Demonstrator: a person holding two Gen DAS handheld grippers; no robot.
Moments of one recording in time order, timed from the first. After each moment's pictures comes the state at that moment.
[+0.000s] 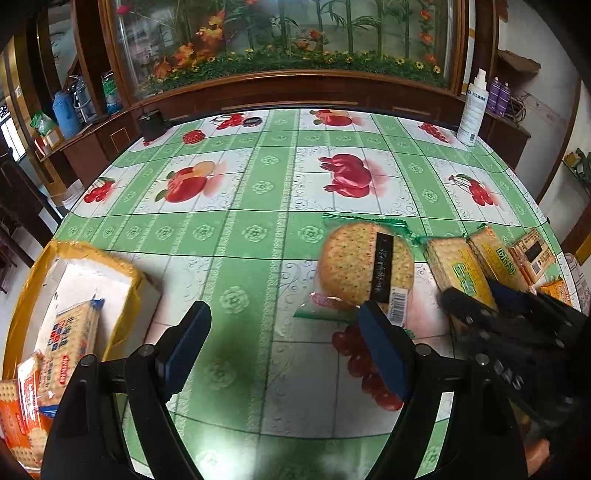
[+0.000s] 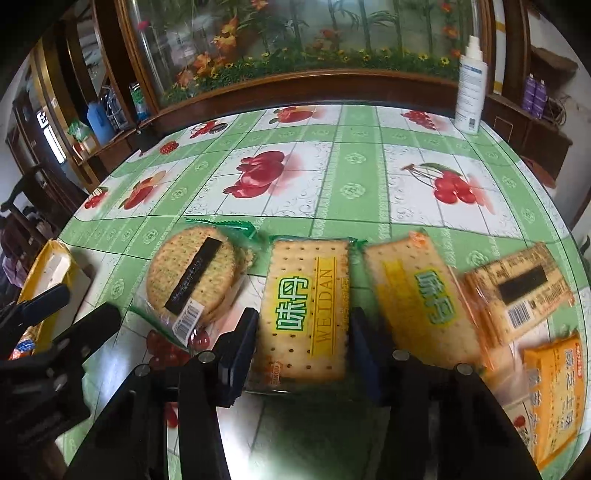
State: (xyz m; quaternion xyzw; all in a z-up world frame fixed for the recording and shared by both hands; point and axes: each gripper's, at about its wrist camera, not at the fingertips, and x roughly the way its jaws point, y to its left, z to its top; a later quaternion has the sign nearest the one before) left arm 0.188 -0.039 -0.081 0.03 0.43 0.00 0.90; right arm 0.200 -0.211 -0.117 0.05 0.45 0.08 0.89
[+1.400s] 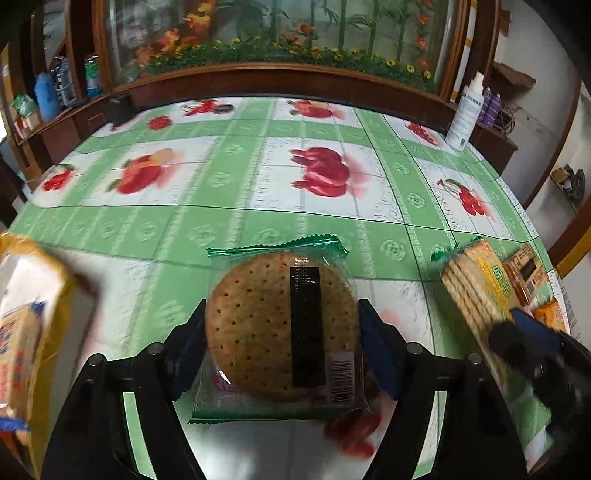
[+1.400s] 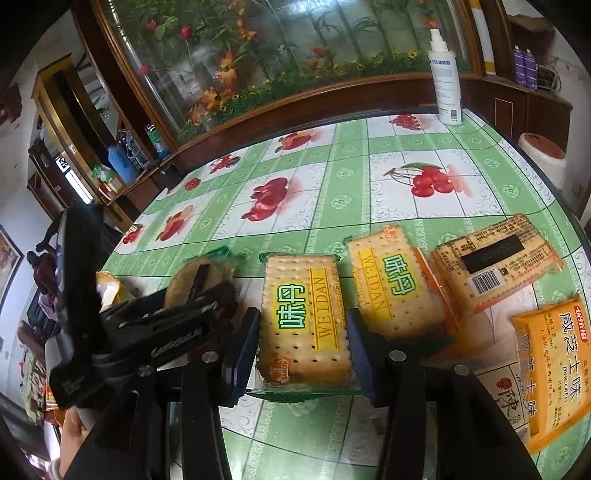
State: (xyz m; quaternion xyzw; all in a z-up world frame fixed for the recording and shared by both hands) left arm 0.209 -0.046 -0.100 -0.01 0.44 -0.03 0.90; right arm 0.175 -0.244 -0.094 0.13 0.41 0.13 0.89
